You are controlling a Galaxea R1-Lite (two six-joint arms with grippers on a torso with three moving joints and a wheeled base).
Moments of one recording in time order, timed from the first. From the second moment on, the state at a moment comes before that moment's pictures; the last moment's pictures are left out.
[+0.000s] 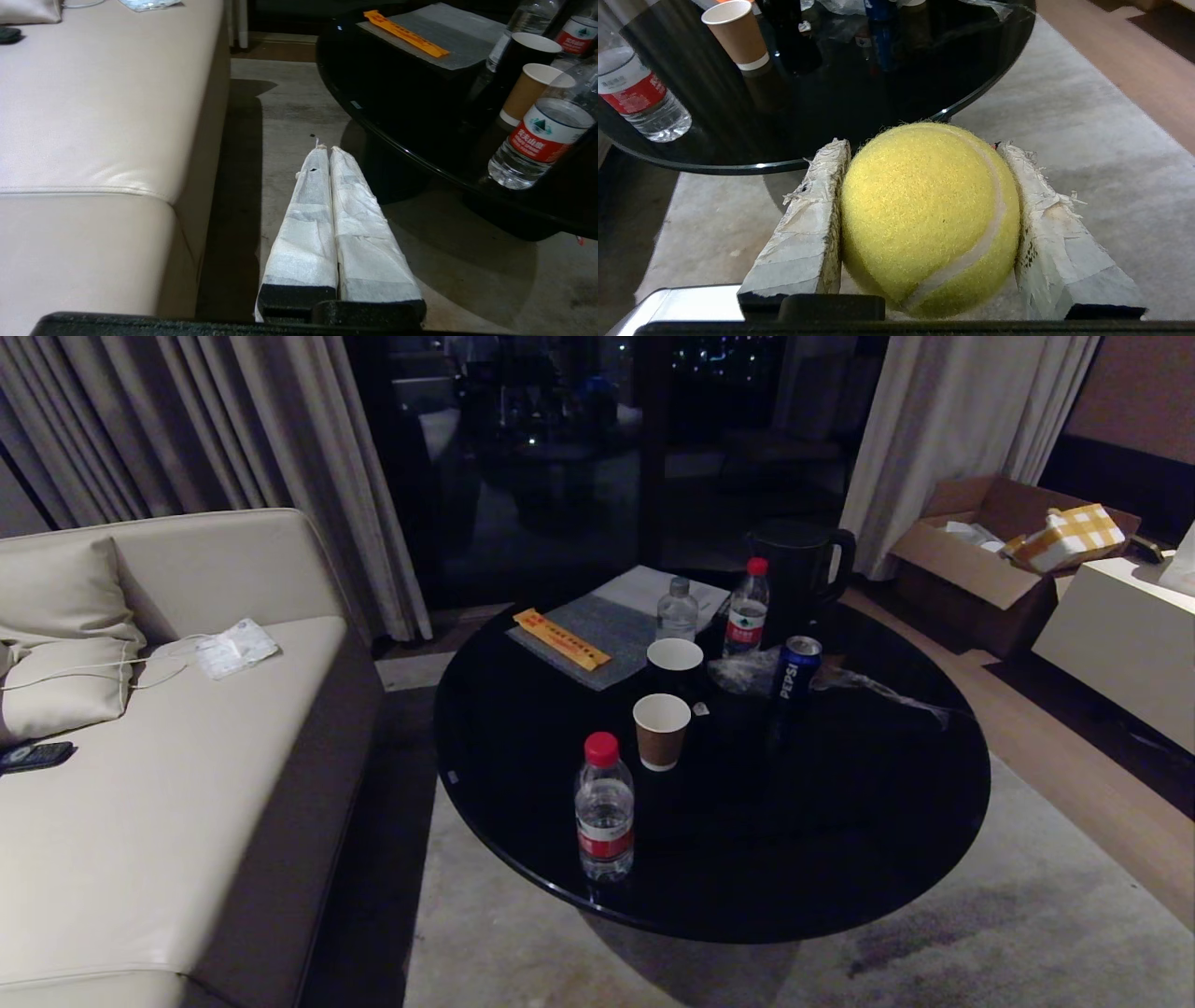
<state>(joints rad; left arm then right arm) -0.01 0.00 0.00 0.00 0.06 -0.10 0.01 0.00 -0.08 0.20 -0.02 0.07</state>
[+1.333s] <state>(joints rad) -0.01 0.00 0.00 0.00 0.06 -0.10 0.01 0.00 -0.08 0.20 -0.02 0.07</state>
